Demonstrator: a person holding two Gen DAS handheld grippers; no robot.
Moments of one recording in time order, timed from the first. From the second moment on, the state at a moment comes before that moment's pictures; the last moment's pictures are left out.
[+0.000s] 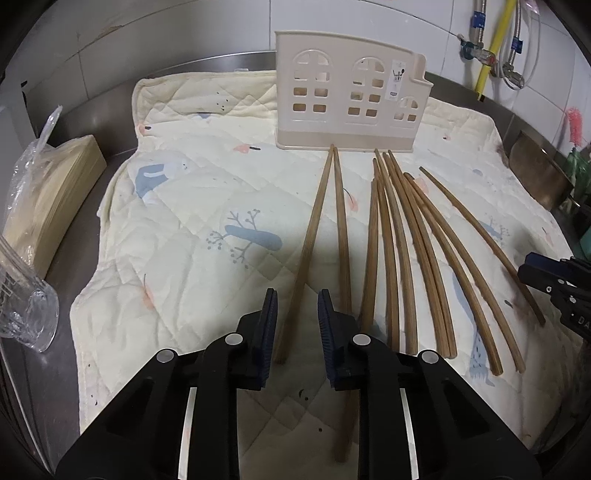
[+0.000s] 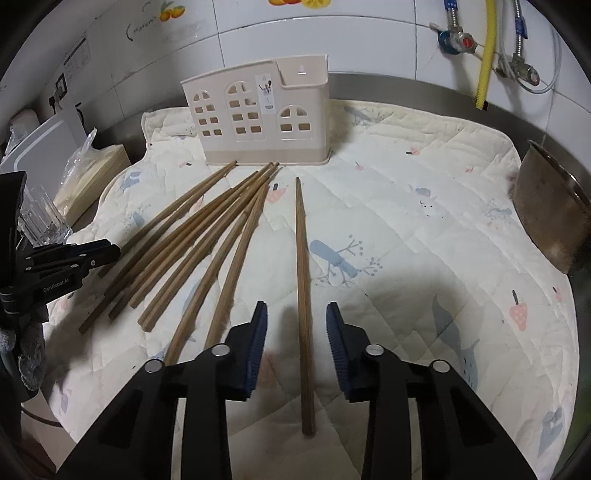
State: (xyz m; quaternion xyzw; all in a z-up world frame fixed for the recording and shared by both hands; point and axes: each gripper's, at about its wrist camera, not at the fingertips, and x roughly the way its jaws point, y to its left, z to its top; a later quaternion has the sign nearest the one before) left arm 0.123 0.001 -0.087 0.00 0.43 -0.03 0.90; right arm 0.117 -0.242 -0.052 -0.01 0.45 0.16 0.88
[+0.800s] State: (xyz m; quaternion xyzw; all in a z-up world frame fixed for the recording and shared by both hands) left arm 0.138 0.004 -0.097 -0.01 0.44 -0.05 0.90; right arm 0.133 -0.237 -0.067 -0.02 0.48 0.16 0.87
